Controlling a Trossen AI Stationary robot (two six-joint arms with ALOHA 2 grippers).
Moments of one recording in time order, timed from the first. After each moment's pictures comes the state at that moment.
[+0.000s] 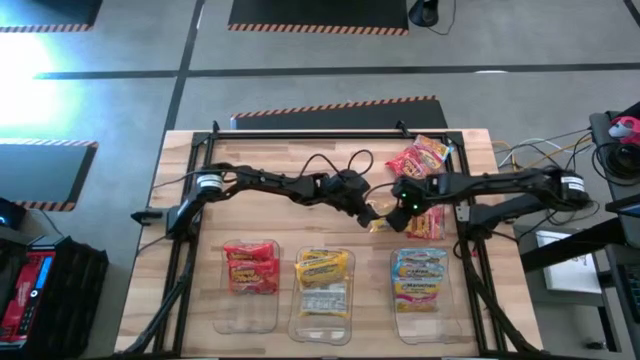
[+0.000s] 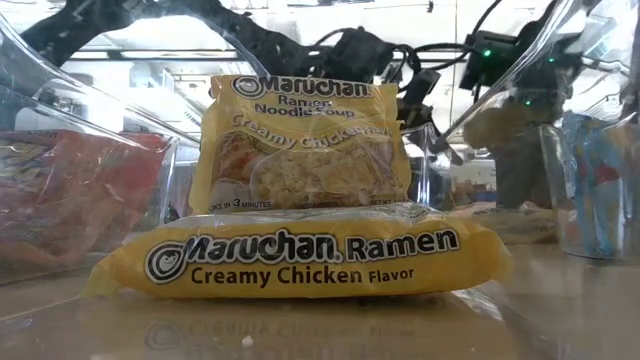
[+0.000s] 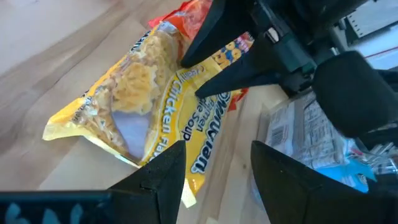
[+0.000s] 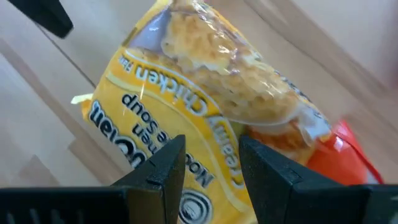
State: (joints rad) left arm 0.13 2.19 1.52 0.12 0.25 -0.72; right arm -0.23 1.20 0.60 -0.59 -0.06 0.58
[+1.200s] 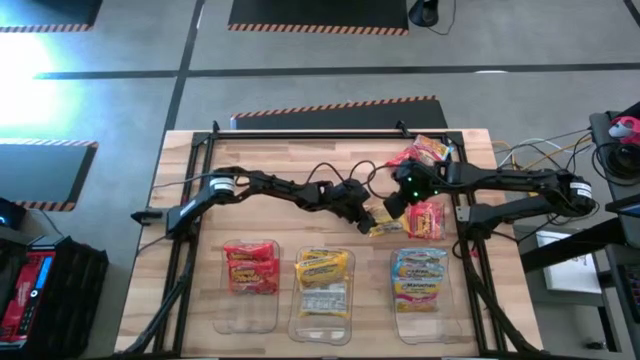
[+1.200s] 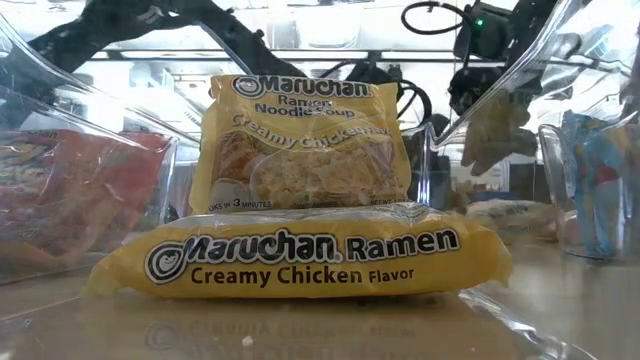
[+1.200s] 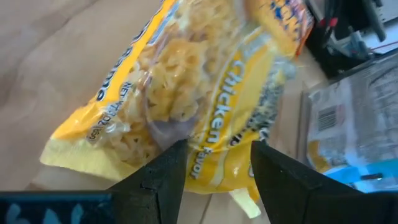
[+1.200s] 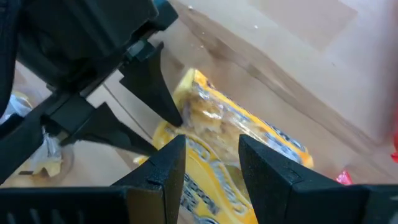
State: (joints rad) left arm 0.13 2.30 1.53 0.15 0.25 -0.71; right arm -0.31 1.12 0.71 -0.58 -0.11 0.59
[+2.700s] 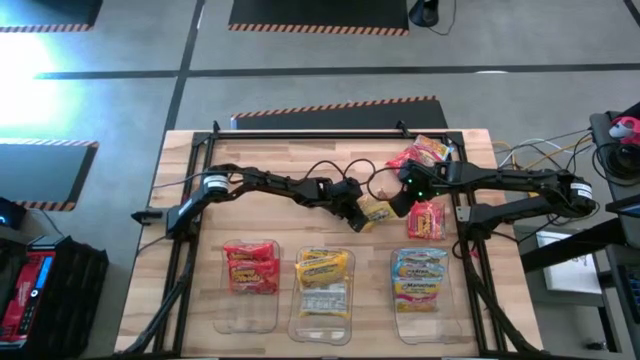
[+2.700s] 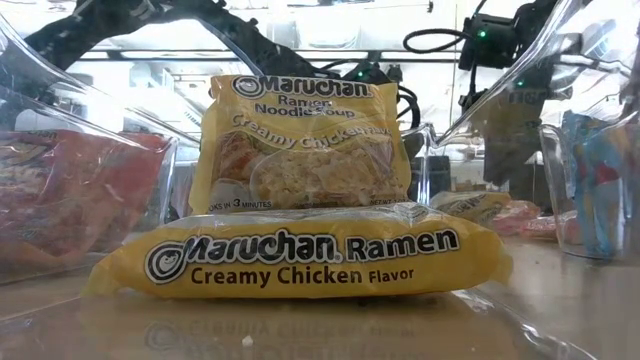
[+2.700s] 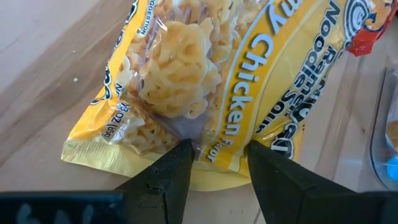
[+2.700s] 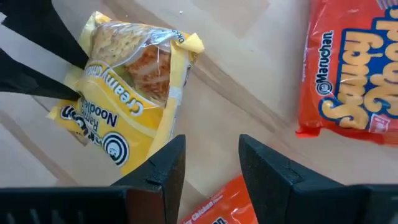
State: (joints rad) left arm 0.14 2.30 1.53 -0.16 0.11 -0.64; right arm -0.32 1.12 0.71 -0.72 0.07 0.53
